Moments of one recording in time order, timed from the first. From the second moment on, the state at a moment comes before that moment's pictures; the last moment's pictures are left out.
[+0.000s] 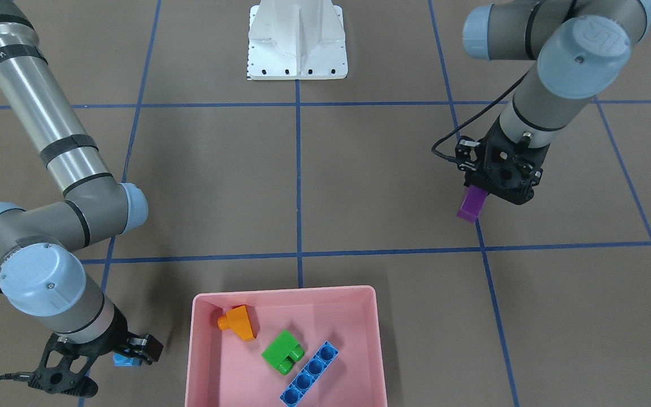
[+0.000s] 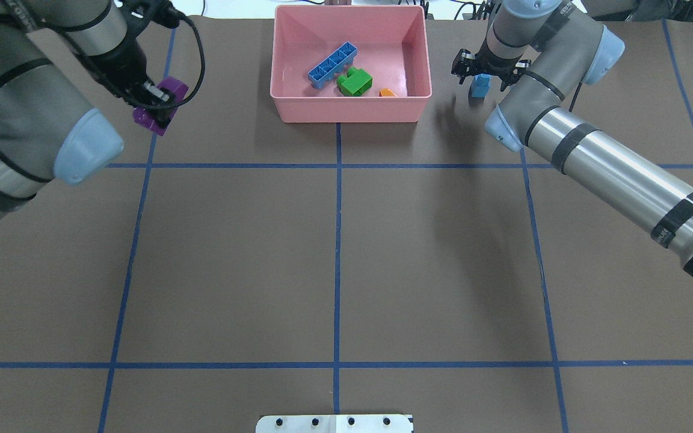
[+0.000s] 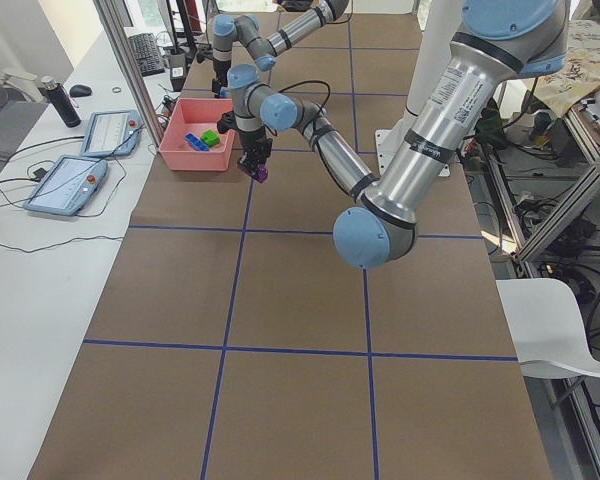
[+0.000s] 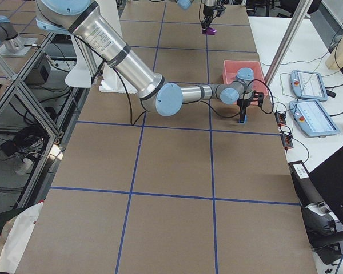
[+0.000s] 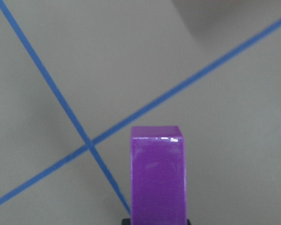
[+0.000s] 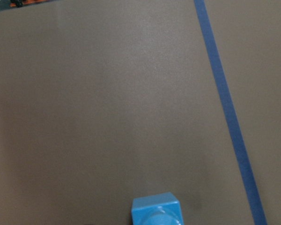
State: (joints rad) left arm -0.98 -2.29 -1.68 -1.28 -2.18 -0.31; right arm 0.95 -0.70 0.79 -1.02 1.96 1.06
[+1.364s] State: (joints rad) left arm -0.85 -2.80 -0.80 -2.06 -1.83 -0.87; right arm 0.99 -0.50 0.80 -1.11 1.98 1.13
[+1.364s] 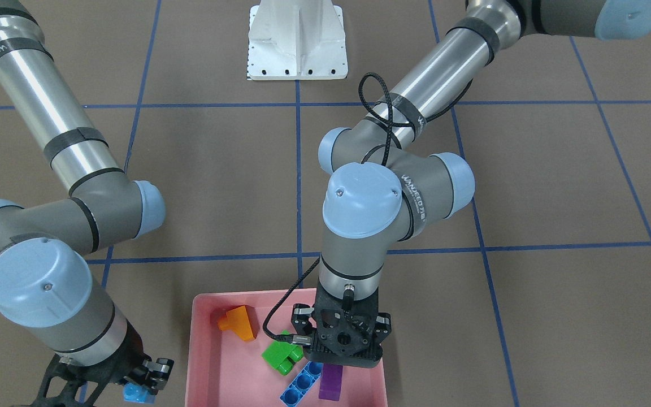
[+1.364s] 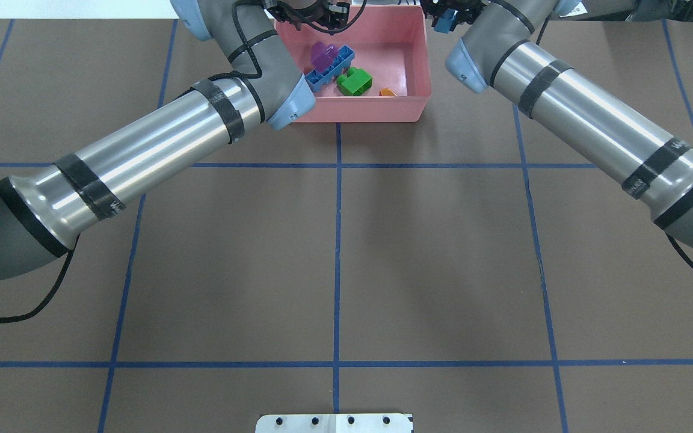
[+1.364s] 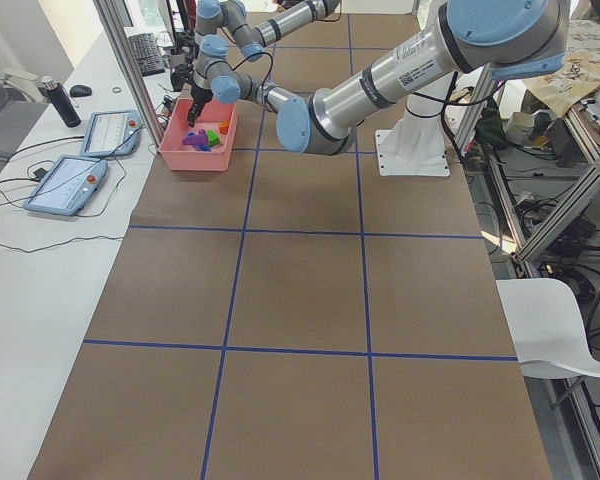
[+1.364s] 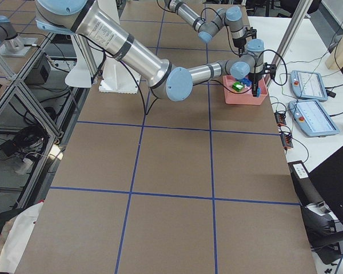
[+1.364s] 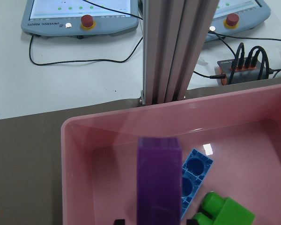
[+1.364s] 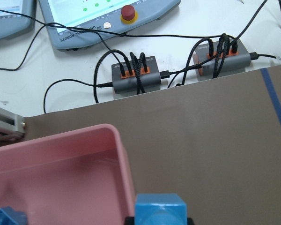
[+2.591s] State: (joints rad) left arm -1.26 -2.07 -1.61 -1.52 -2.19 -0.11; right arm 0.92 -0.73 1.22 -1.16 2.03 1.26
